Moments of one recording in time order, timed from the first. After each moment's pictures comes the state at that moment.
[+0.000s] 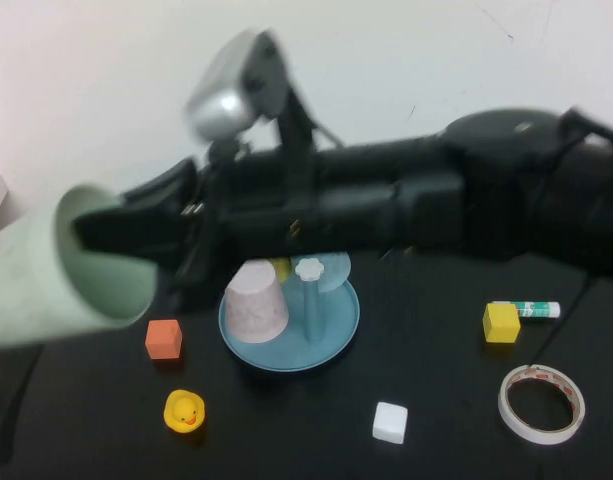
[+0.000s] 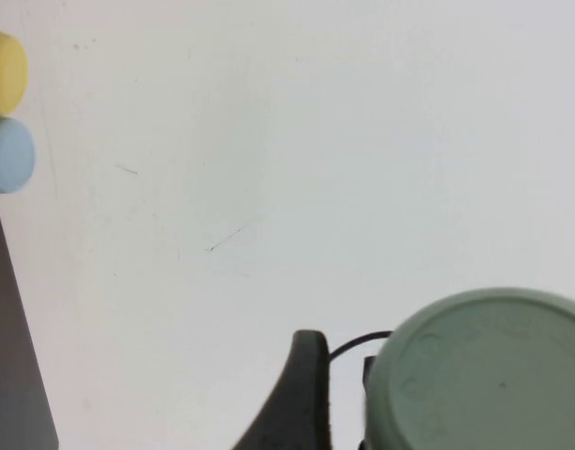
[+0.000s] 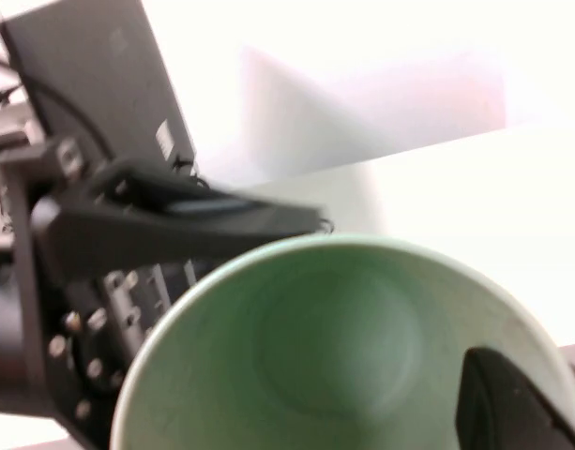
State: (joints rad) right arm 0.76 1.77 -1.44 1.67 0.76 -1.62; left arm -0.10 0.43 -0.36 -1.71 0.28 -0.09
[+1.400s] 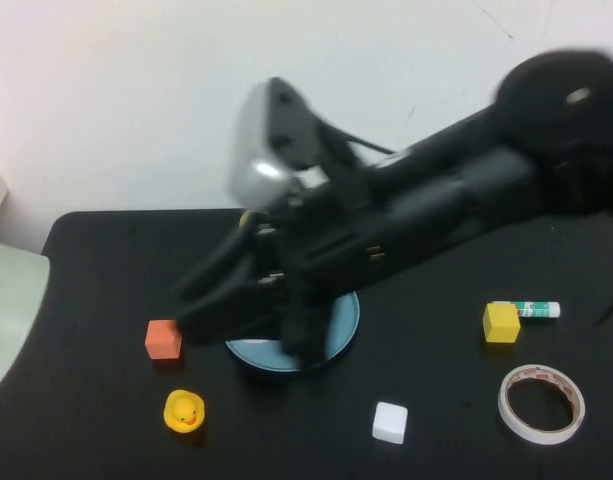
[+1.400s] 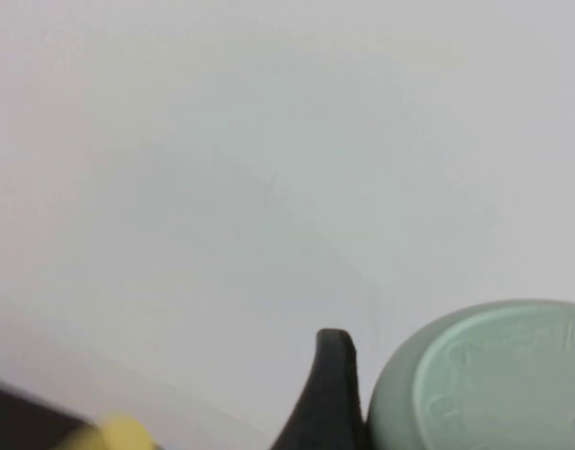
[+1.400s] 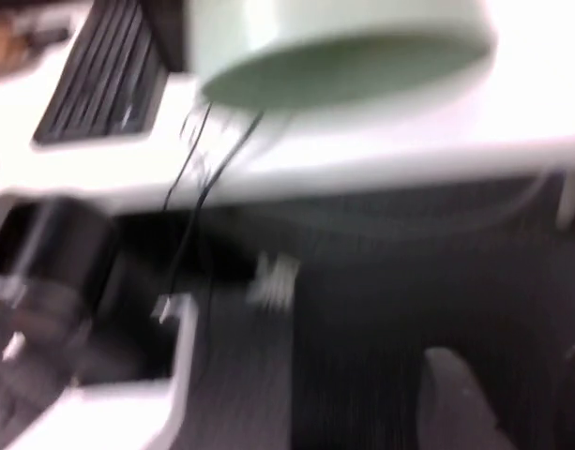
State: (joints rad) right arm 0.71 1.70 -1.45 1.14 0.93 -1.27; left arm -0.10 0.44 -0.48 -1.73 0.21 0.87
